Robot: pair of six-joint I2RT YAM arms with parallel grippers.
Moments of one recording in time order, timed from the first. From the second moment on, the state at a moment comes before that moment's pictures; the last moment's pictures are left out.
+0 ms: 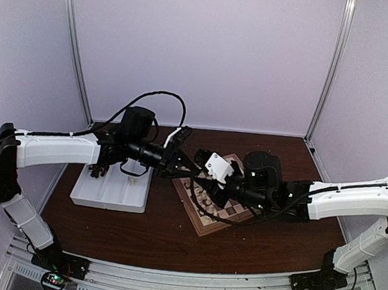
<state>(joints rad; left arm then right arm) -0.78 1.60 1.13 0.01 0.88 -0.78 1.12 1.40 0.89 0.22 0.20 -0.27</state>
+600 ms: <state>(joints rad) -0.75 1.56 1.07 -0.05 0.80 -0.77 1.12 1.44 0.90 0.29 0.20 -0.26</state>
